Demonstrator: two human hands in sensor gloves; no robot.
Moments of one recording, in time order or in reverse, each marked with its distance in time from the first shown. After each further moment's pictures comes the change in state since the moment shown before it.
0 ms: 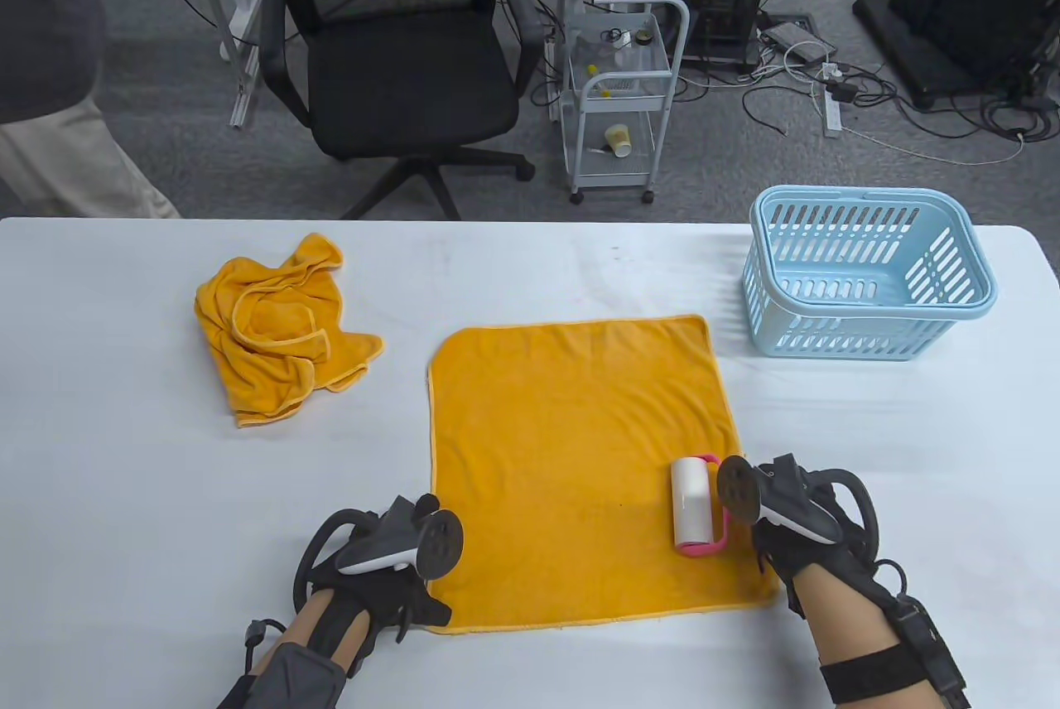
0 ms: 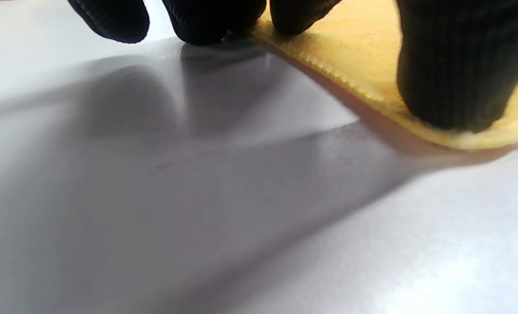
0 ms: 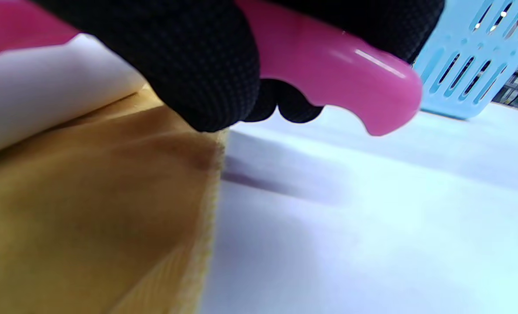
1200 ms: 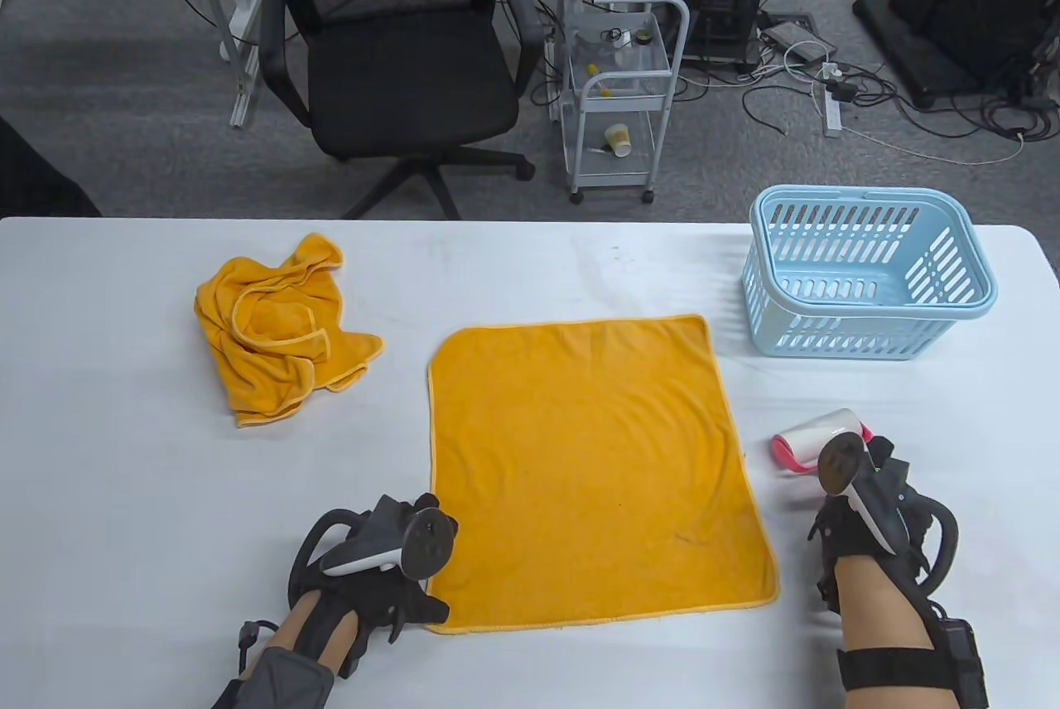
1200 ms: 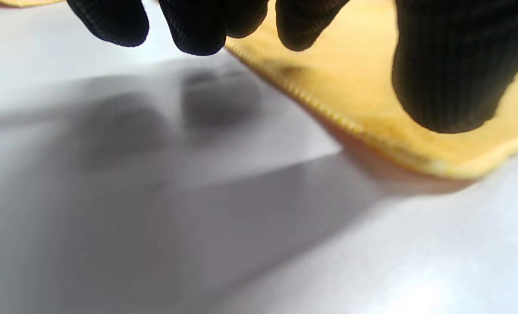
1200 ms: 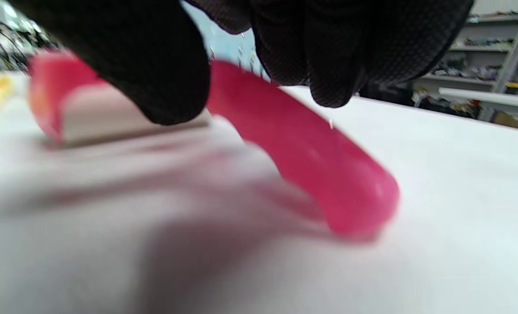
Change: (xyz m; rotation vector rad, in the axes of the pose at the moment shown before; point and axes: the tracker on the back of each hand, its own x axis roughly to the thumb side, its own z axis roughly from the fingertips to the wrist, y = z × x) left_hand -0.005 0.008 0.014 0.082 -0.068 0.057; right_hand -0.086 0.012 0.009 -0.108 0.579 -0.157
